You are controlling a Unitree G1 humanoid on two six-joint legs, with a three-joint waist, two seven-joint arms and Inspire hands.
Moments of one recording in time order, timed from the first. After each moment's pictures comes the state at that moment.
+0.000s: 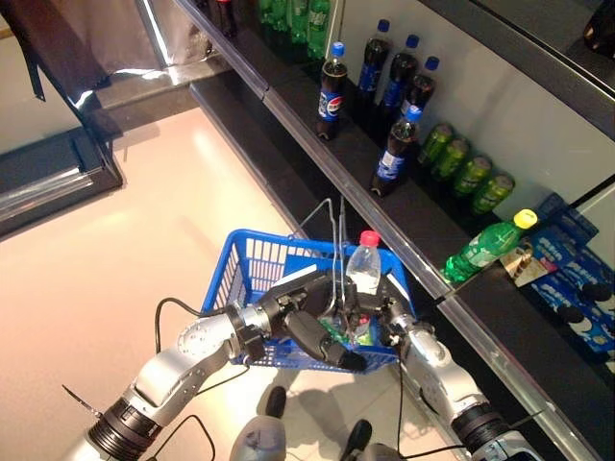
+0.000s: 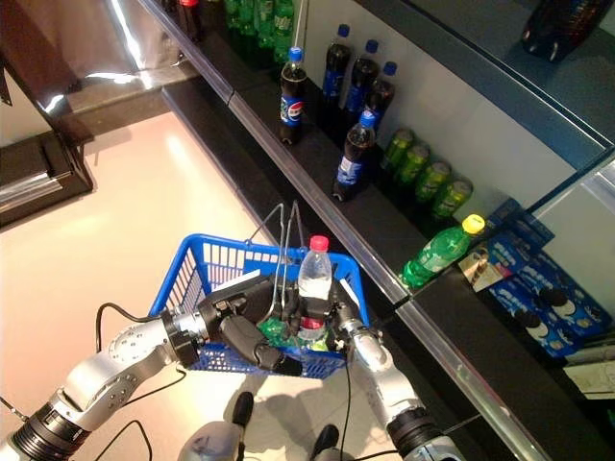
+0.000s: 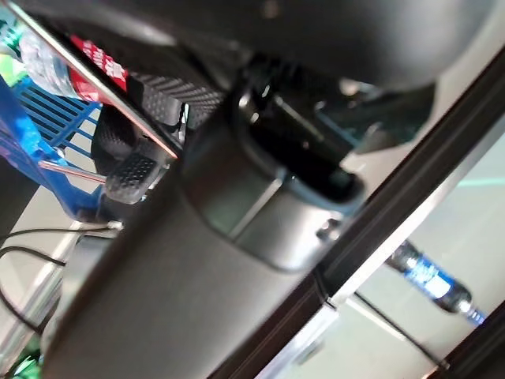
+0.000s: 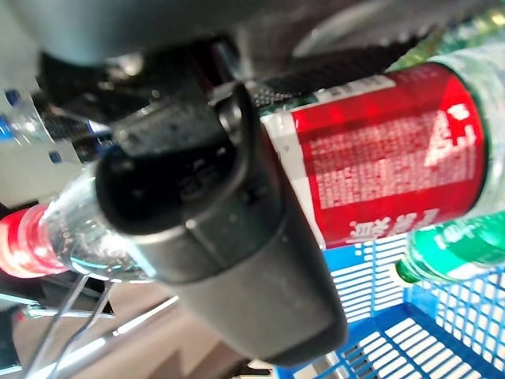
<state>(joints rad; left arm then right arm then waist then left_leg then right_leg) -0.18 0.68 -0.43 -0.26 -0.71 0.16 -0.47 -0.21 -0.30 0.35 0.34 0.46 -0.01 -0.05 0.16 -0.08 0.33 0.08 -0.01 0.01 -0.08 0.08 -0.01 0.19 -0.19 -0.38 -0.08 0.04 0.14</state>
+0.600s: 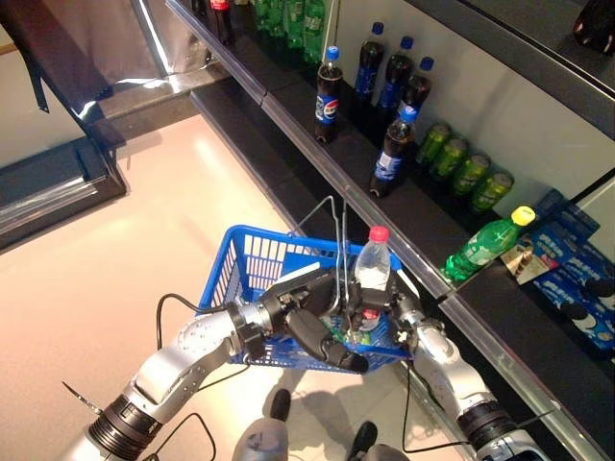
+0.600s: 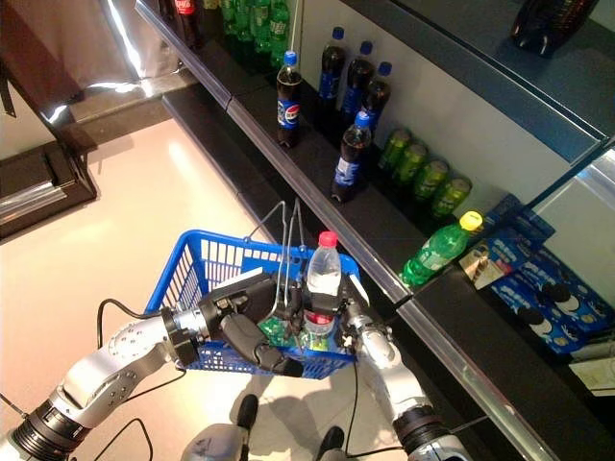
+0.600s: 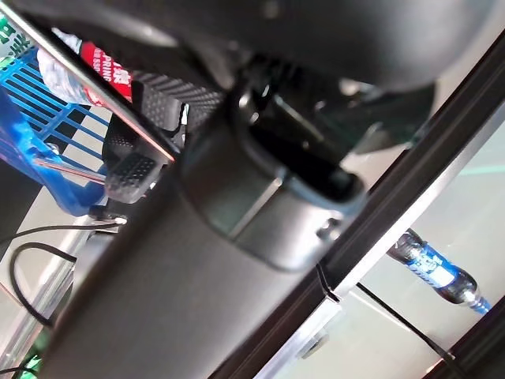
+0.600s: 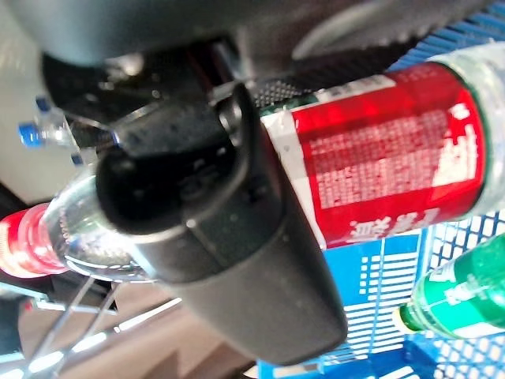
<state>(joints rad) -0.19 0.68 -0.43 -0.26 -0.71 0.16 -0.48 -0.21 -0.33 0.34 0.34 0.33 -0.01 -0.03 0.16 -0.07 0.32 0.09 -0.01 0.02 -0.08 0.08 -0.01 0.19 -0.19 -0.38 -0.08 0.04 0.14</state>
